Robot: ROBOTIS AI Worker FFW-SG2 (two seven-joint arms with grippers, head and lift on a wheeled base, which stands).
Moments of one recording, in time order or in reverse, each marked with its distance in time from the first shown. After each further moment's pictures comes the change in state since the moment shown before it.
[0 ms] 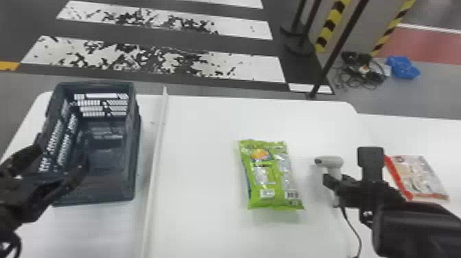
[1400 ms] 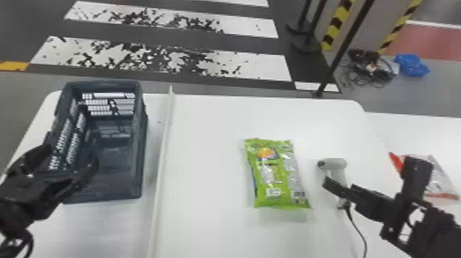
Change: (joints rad) left arm 0.005 0.000 -0.001 -0.006 0.002 0.006 -0.002; right arm 0.136 0.015 -0.179 -0.213 -0.470 0.170 0.085
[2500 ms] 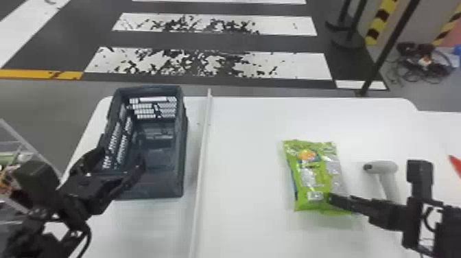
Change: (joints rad) left arm -0.003 0.008 -0.001 0.016 0.004 0.000 -0.001; right arm -0.113 -0.041 0.172 0.186 0.138 0.075 0.269
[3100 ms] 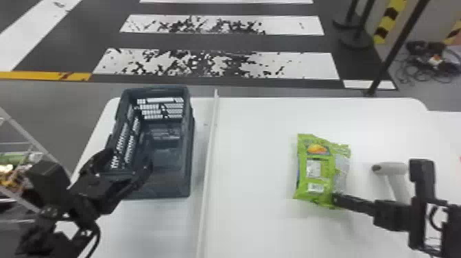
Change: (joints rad) left arm -0.003 -0.001 0.000 0.010 0.002 0.000 -0.001; right arm -0.017 -0.005 0.029 0.032 0.064 -0.033 0.099
